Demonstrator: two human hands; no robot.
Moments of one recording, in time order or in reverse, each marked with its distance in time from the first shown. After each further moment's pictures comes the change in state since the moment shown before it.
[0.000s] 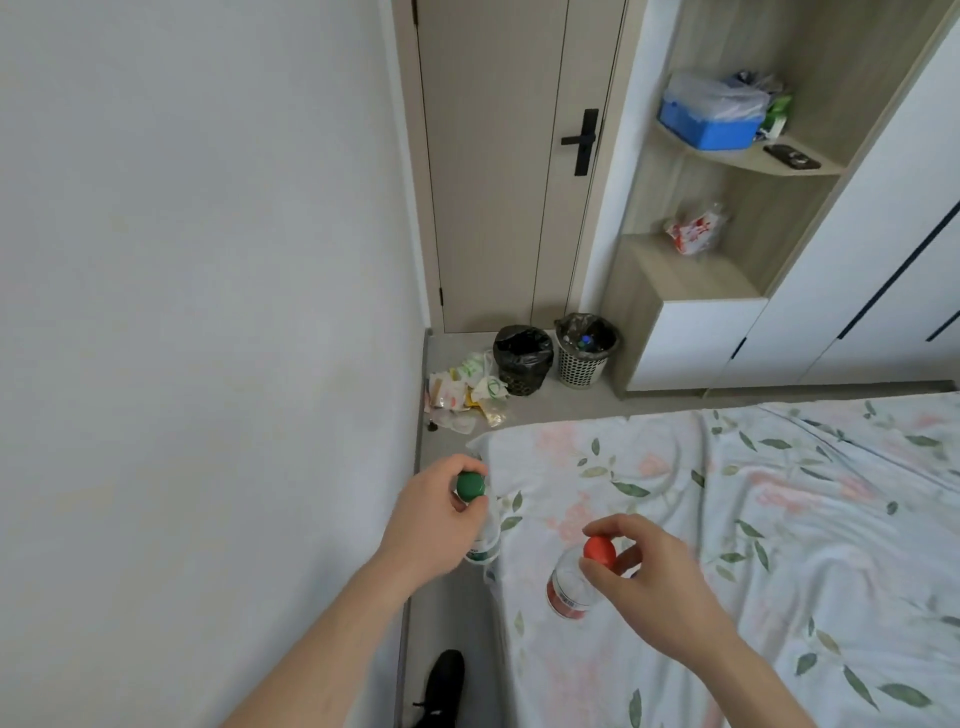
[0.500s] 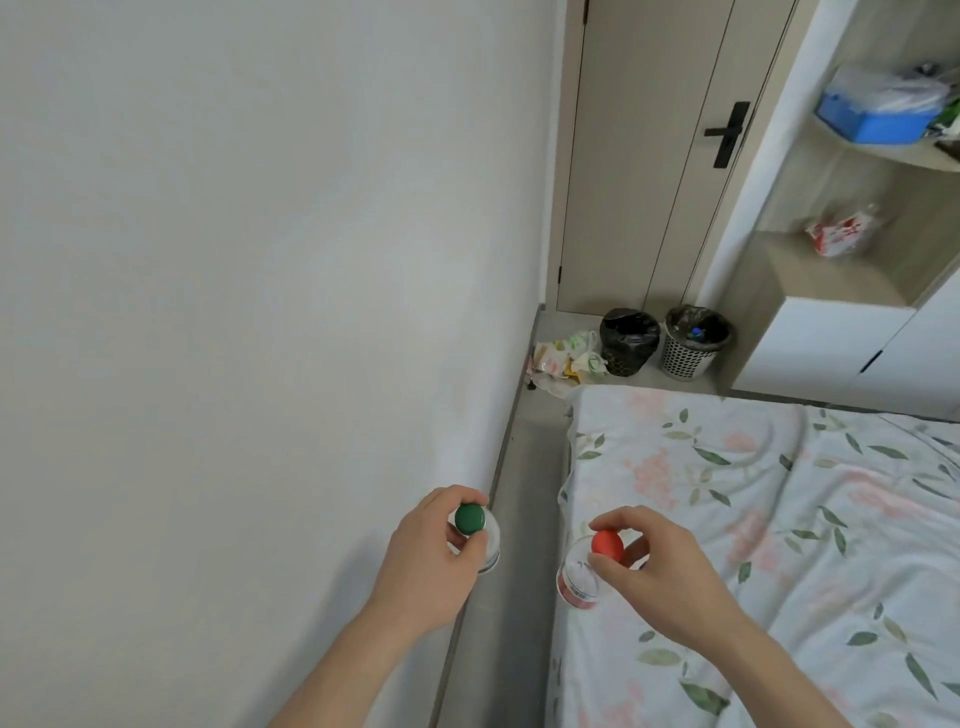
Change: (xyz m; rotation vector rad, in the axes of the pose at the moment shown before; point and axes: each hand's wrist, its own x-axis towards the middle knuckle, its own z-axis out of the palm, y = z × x) left_hand -0.343 0.000 -0.009 -0.008 0.270 -0.185; right_hand -0.211 0.003 0.029 -0.069 -0.273 -0.218
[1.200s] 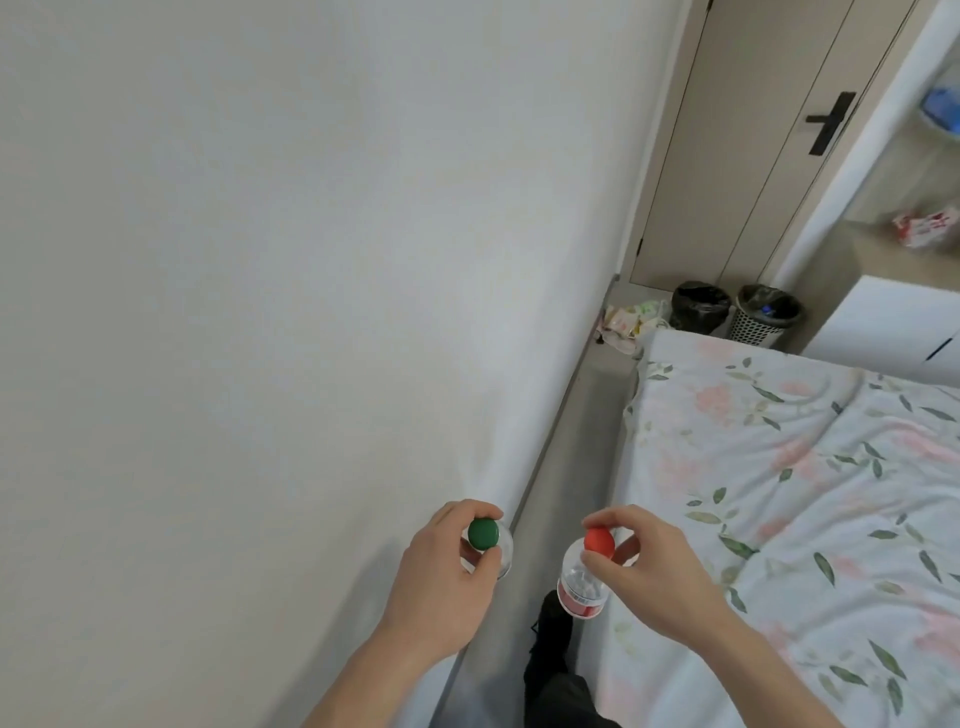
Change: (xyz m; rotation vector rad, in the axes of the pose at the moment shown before) left_hand -0.424 -0.118 -0.073 -0.045 0.128 -0.085; right_hand -0.350 -0.043 0.180 -0.087 -0.153 -0.115
